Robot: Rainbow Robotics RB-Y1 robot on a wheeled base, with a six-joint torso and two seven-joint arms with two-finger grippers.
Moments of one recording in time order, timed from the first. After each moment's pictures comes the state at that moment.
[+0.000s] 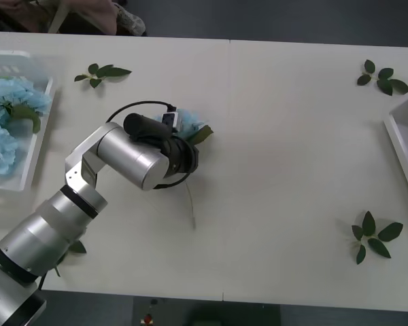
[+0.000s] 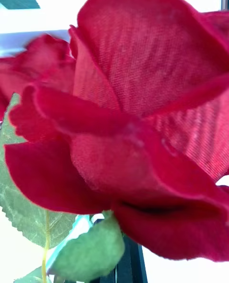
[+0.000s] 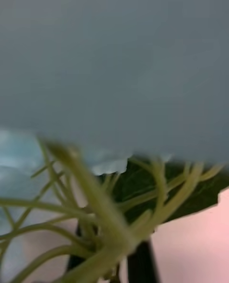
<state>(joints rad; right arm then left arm) -0.57 -0.80 -0.58 -1.07 -0.43 1.28 2.13 -0.57 0.33 -0.53 -1.40 0.43 0.99 -1.02</state>
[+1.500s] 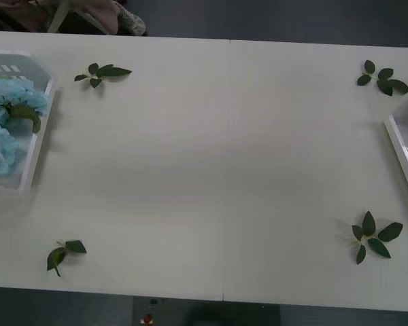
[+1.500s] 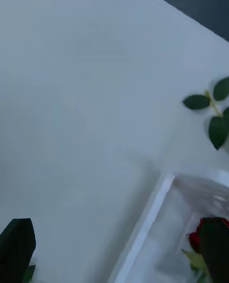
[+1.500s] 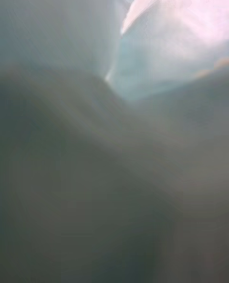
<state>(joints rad) -0.57 -0.80 -0.45 -1.38 -1.04 1.60 2.46 -0.50 0.95 0.24 -1.50 0.42 1.56 -1.89</state>
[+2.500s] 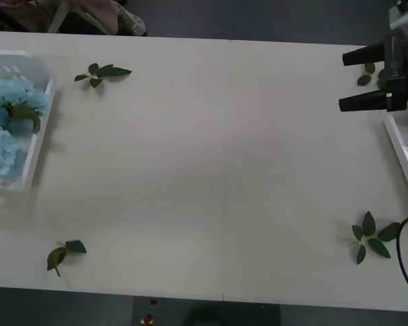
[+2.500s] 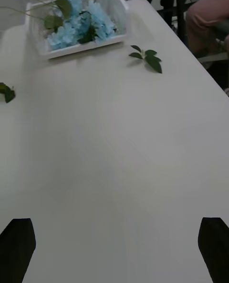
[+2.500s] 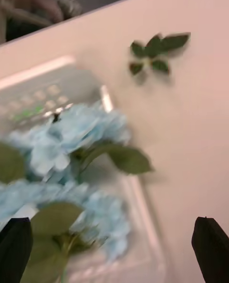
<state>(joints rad) -0.65 -0.60 -0.38 -1.49 -1.45 1.76 2.70 -0.25 0.95 0.37 -1.76 1.06 1.29 -1.95</state>
